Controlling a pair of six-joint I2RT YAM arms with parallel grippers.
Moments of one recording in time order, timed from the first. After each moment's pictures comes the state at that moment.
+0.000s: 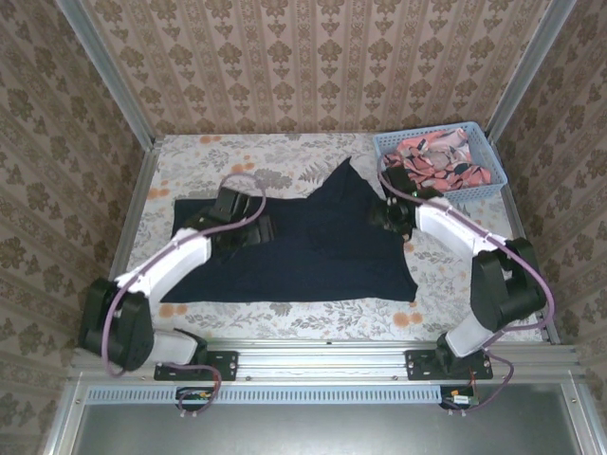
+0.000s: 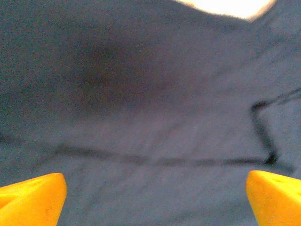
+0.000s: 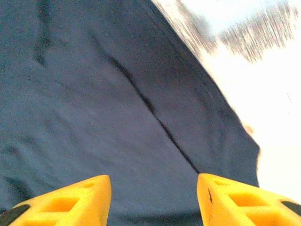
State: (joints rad) left arm -0.47 1.40 0.95 -0.49 -0.01 -0.53; right arm 0.32 1.63 1.21 -0.64 0.07 0.64
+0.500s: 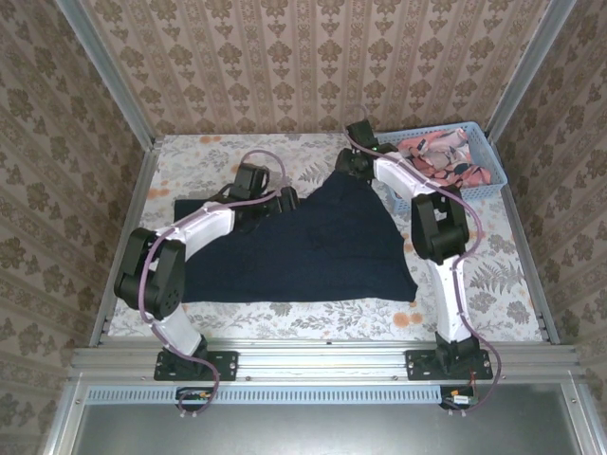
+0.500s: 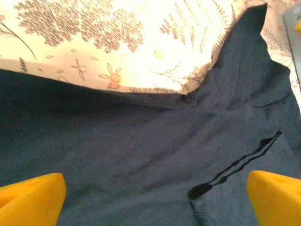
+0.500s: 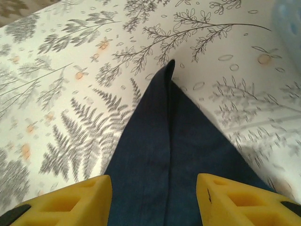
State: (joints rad) left arm -0.45 1.69 1.10 -0.21 0.12 -0.56; right arm 0.30 2.33 1.98 -0.54 0.07 0.59
